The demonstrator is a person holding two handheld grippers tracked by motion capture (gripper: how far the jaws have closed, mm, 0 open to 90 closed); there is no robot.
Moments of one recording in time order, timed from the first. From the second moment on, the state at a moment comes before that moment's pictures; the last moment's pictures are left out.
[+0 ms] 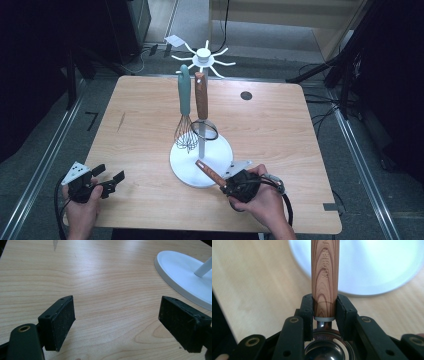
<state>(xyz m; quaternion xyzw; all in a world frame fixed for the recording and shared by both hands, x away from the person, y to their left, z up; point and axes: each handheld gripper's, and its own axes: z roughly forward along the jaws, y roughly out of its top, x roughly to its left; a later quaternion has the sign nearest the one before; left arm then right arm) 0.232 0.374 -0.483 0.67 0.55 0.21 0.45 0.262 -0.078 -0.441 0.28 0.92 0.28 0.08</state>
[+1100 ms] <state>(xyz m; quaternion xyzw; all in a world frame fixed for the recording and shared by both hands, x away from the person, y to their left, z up) 0.232 0.374 -0.482 0.67 0.56 0.22 0.44 0.268 -0.137 -0.422 0.39 0.77 0.47 0.16</state>
